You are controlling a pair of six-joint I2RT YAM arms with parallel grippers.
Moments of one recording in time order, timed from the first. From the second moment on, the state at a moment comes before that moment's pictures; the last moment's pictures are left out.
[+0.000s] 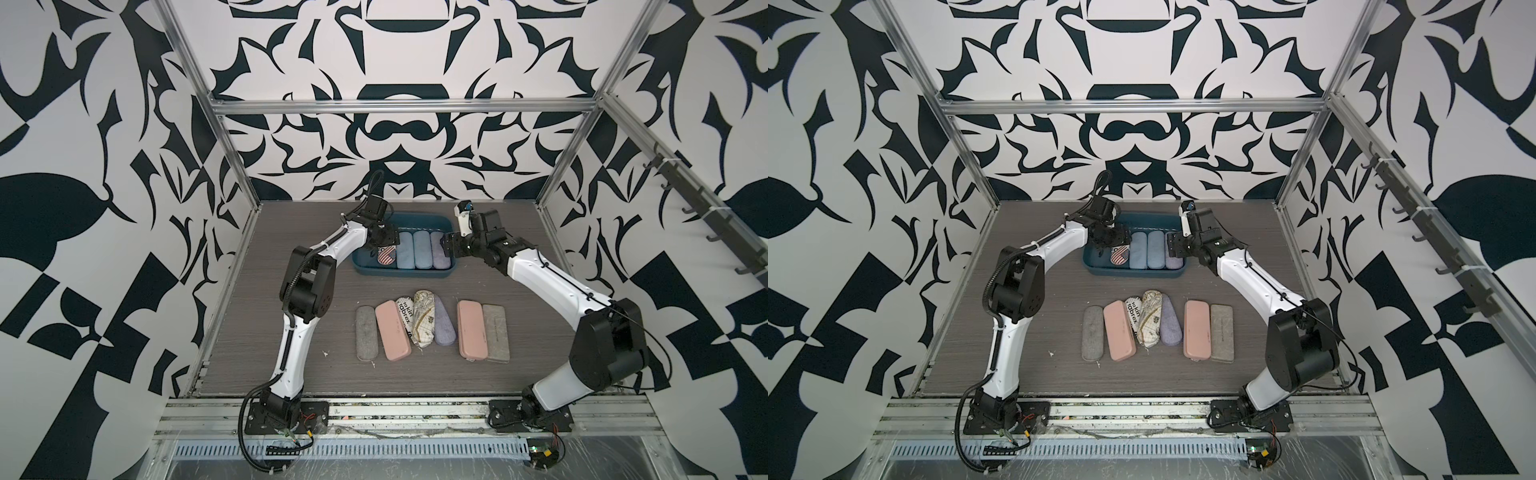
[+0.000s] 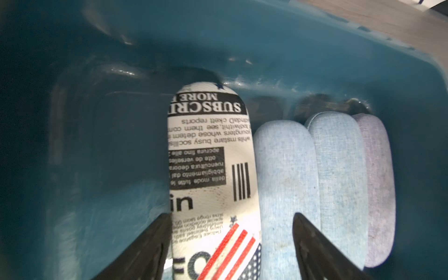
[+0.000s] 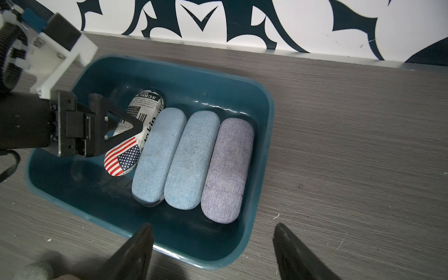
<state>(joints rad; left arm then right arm) -0.46 2.27 1.87 -0.55 0.15 -0.50 0.36 1.57 1.23 -0.37 -0.02 0.16</state>
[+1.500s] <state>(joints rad) -0.73 1.26 1.16 -0.91 -0.16 -0.70 0.36 1.57 1.23 -0.37 -0.02 0.16</state>
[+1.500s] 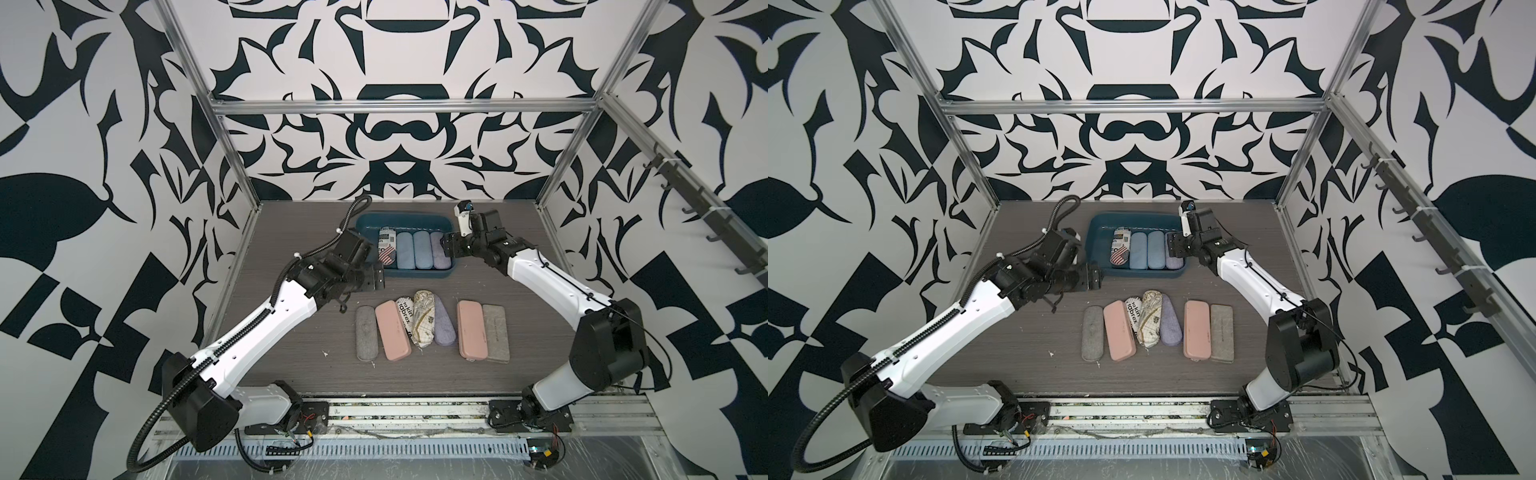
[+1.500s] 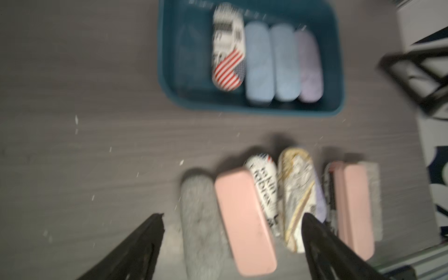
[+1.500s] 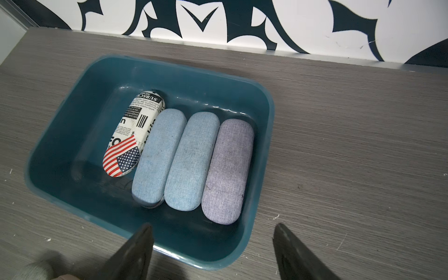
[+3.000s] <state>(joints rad) -0.80 1.53 0.86 -0.73 -0.04 -0.87 0.35 1.56 1.24 -0.36 -0.07 0.18</state>
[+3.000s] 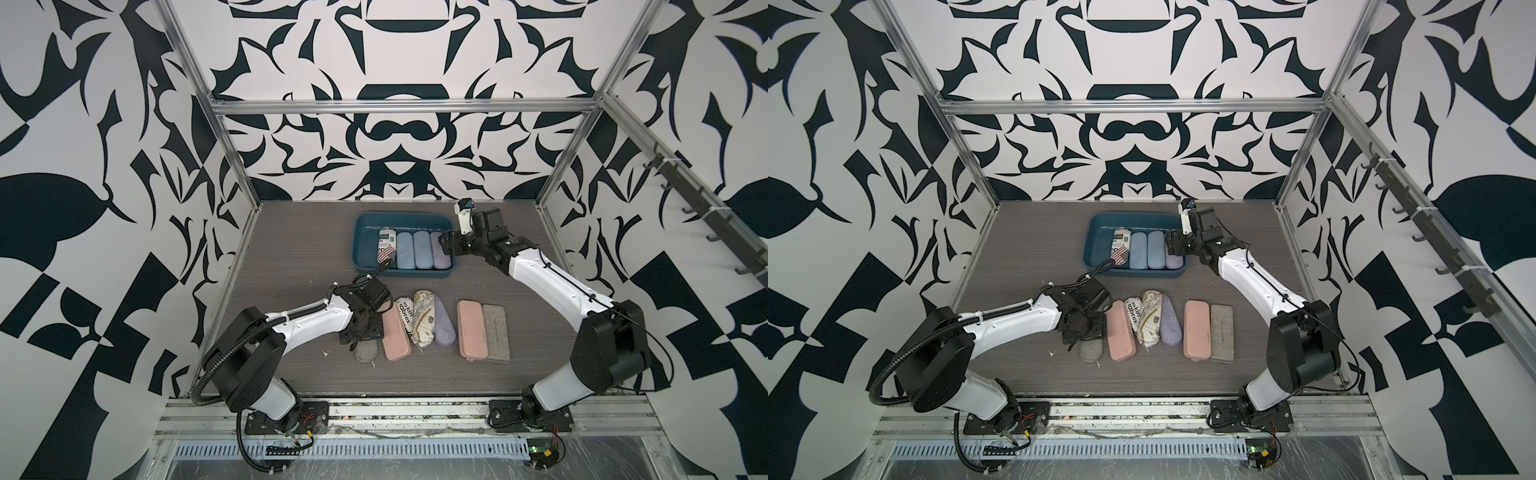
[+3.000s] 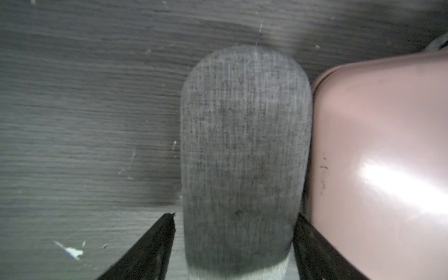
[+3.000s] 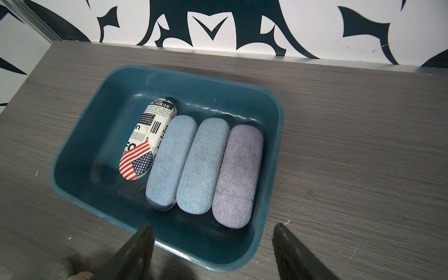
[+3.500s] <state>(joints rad) -0.80 1.55 0.87 -0.73 -0.03 -0.85 0.35 1.56 1.24 -0.36 -0.07 0.18</state>
